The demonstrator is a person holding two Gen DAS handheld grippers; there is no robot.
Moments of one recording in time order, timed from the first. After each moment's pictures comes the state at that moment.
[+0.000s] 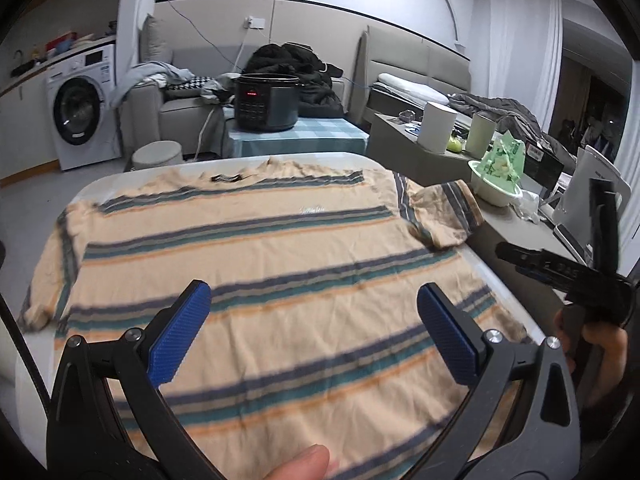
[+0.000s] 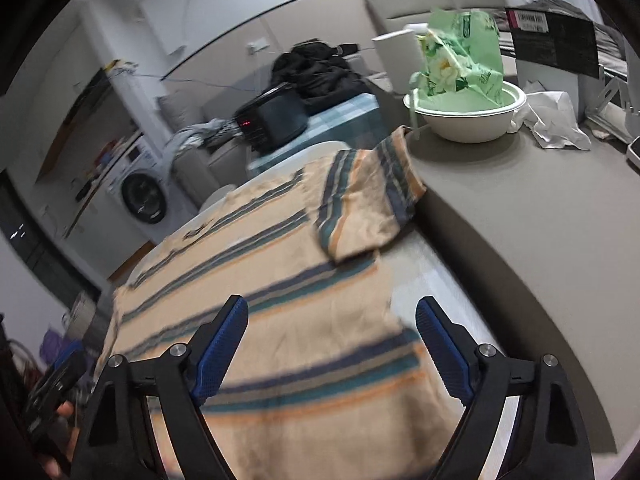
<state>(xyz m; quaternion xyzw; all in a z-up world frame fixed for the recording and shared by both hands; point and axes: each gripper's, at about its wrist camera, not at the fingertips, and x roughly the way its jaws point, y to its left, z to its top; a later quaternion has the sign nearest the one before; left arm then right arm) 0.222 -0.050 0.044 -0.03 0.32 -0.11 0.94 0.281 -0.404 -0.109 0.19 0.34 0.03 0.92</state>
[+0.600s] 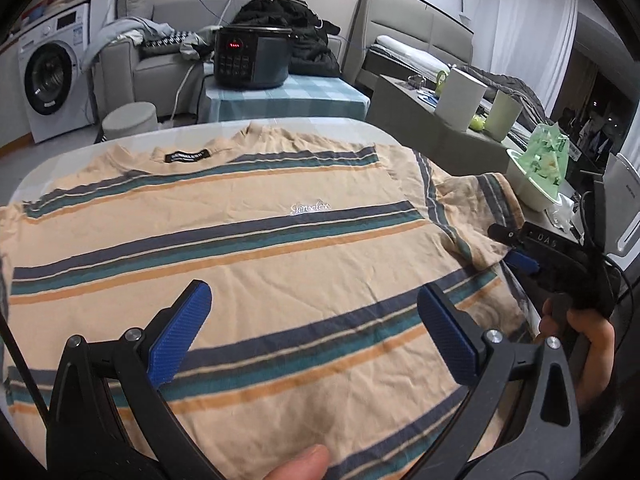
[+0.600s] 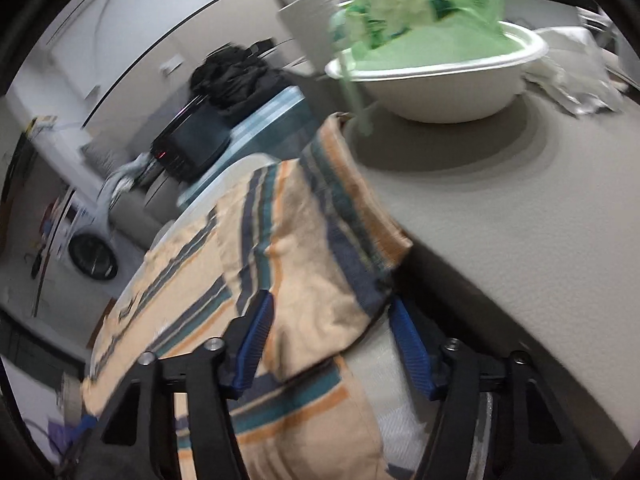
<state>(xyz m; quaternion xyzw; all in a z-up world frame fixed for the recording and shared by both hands) 0.366 -0.069 -0.017 -0.05 0.39 -0.14 0.91 0.396 -0.433 -0.139 0.28 0.36 -0.10 0.89</state>
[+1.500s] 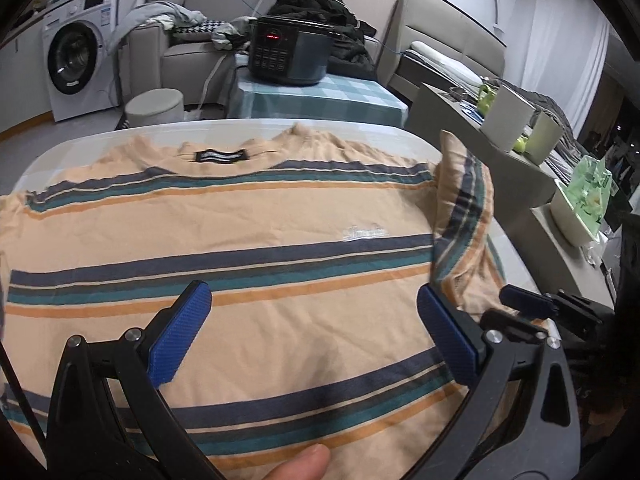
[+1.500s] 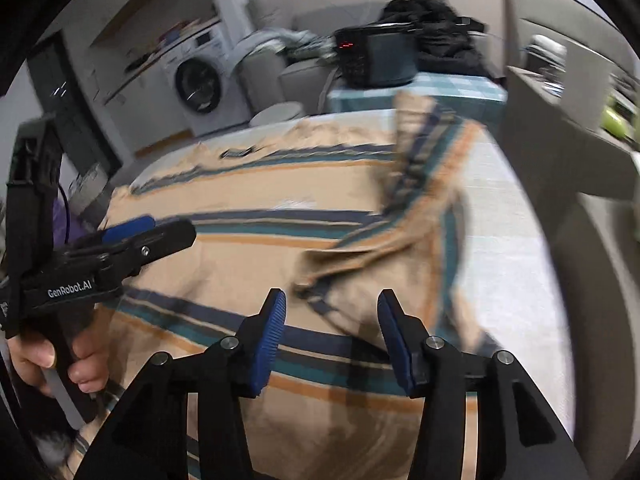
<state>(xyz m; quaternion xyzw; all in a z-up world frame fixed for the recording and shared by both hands) 0.414 -0.044 -0.040 -0.09 0.40 -0.10 0.91 0.407 -0.308 -0.121 0.01 0.41 0.16 0.90</state>
